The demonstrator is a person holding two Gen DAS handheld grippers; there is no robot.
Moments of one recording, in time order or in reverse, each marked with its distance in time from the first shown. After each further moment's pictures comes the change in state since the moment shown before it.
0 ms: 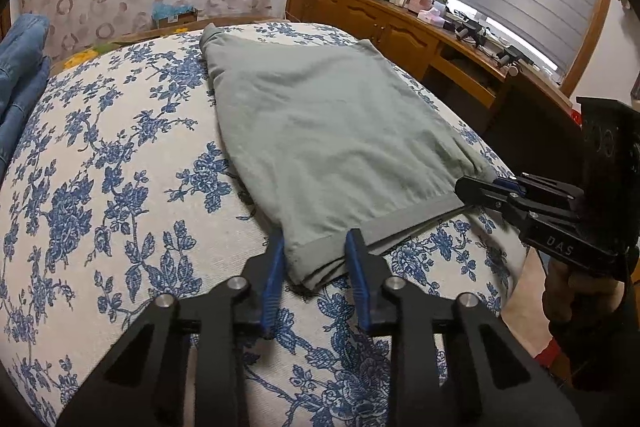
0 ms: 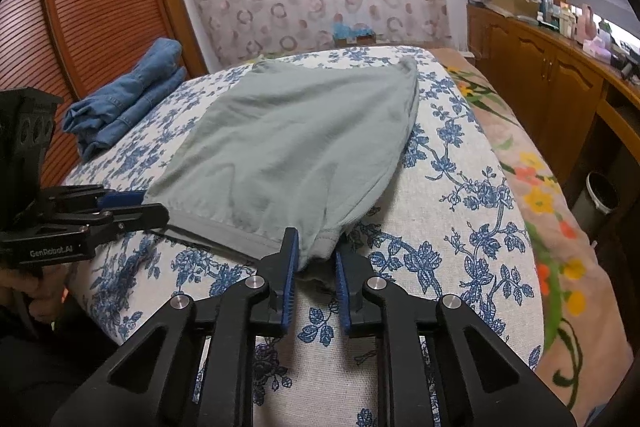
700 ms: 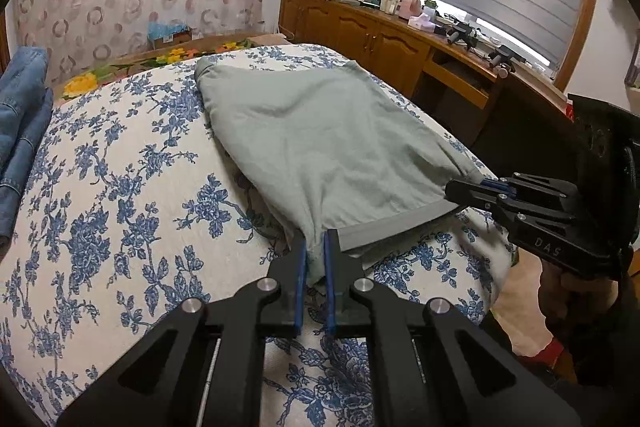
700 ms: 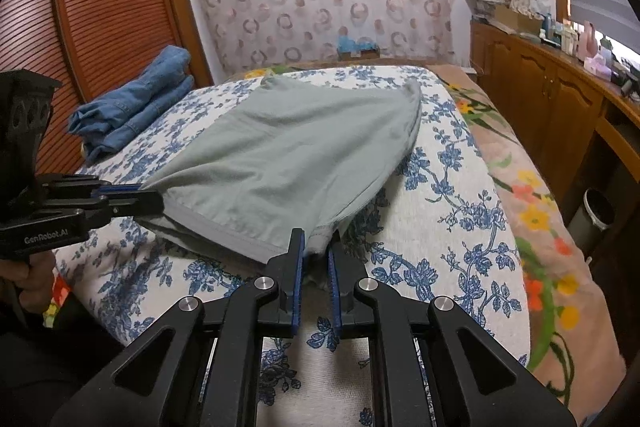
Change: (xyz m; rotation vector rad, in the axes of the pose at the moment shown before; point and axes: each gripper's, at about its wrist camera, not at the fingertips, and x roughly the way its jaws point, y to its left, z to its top) left arm -0.020 -0.009 0.012 0.053 -0.042 0.013; right arm -0.011 0.005 0.006 -0.037 -0.045 -0.003
